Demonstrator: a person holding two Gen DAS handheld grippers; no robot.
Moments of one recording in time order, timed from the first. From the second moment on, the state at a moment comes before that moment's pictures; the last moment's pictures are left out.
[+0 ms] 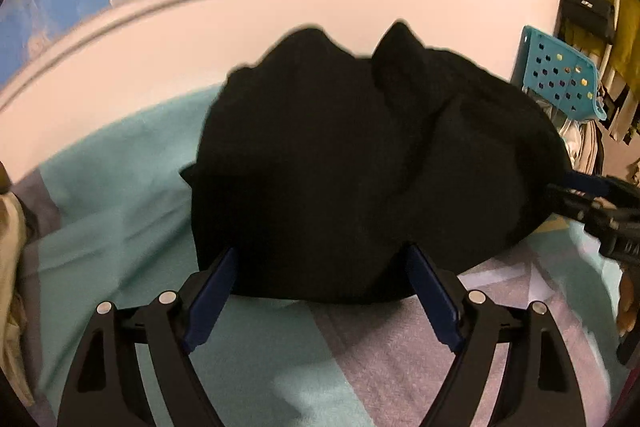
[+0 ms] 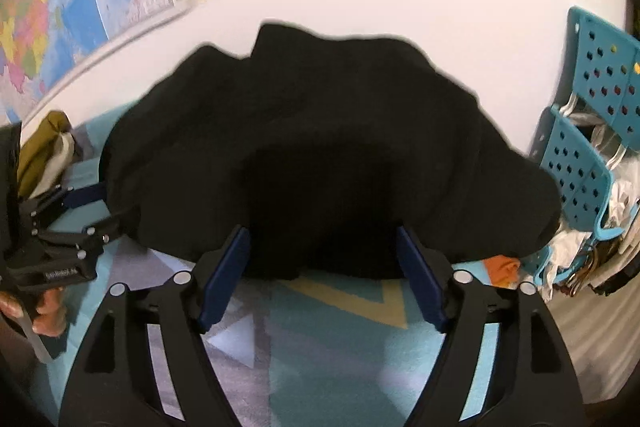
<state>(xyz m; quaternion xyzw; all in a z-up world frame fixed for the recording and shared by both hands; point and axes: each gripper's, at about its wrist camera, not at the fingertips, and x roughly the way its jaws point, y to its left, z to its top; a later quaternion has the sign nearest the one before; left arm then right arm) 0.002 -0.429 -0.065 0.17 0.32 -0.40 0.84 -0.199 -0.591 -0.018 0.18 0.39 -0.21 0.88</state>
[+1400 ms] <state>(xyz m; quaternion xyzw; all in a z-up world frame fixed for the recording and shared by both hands) -0.046 -0.391 -0.027 0.13 0.27 -0.38 0.87 -0.229 -0.518 0.014 0.15 0.32 -0.25 0.90</state>
